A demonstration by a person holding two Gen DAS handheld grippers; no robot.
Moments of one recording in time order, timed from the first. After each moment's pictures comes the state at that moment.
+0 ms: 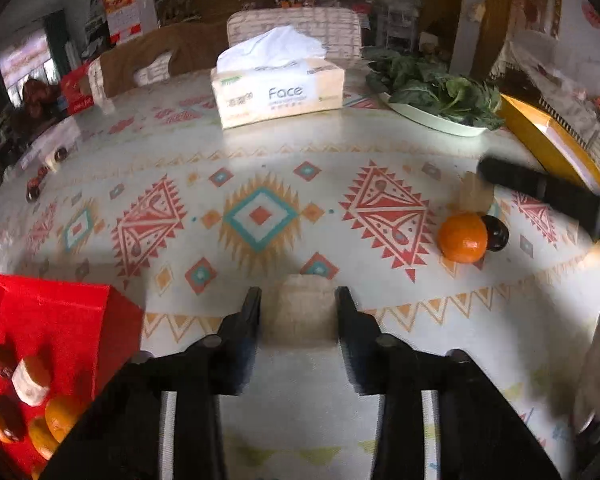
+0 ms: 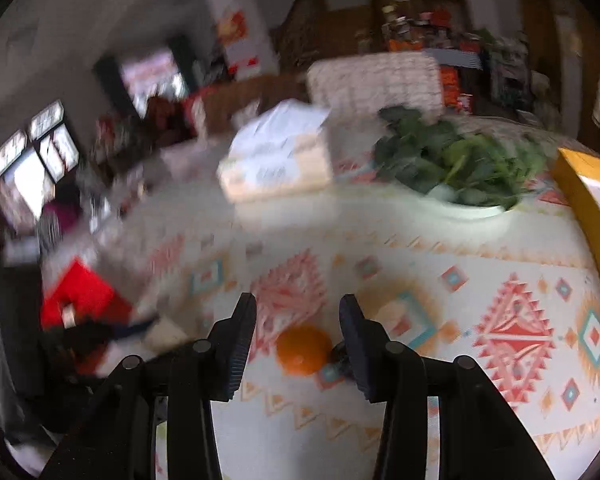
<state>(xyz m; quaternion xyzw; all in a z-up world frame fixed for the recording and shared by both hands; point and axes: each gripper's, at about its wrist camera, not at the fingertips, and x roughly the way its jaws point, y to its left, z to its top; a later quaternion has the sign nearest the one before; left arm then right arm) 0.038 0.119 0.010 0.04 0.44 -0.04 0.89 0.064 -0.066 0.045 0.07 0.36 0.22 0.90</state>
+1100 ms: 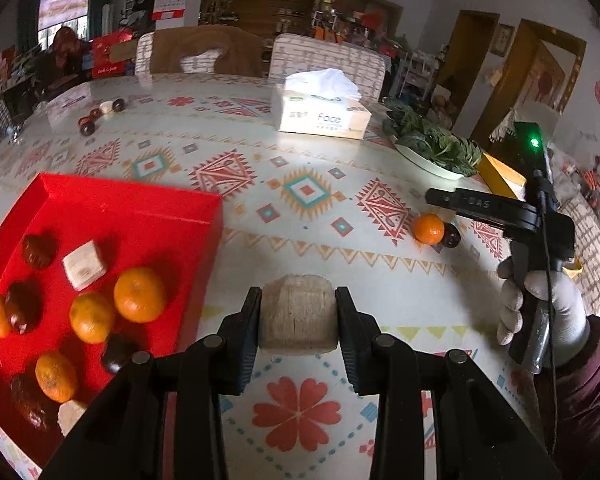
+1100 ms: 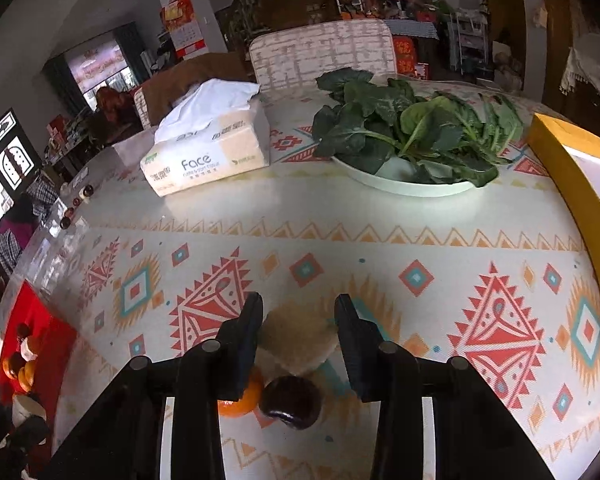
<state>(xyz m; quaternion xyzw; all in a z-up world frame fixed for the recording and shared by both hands) -0.059 0.182 0.045 -0.10 0.41 -0.04 0.91 0.100 -0.065 0.023 0.07 0.42 0.14 0.89</state>
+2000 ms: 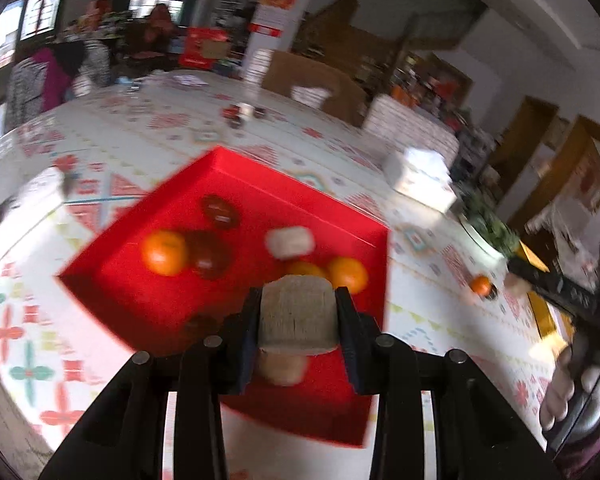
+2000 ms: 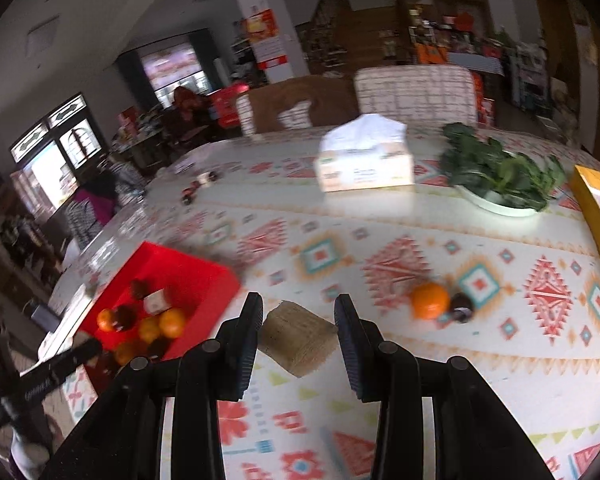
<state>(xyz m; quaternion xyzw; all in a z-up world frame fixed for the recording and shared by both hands) -0.162 0.323 0.064 -0.21 0.34 0.08 0.91 -0.025 0.023 0.095 0.05 0.37 0.27 0.89</state>
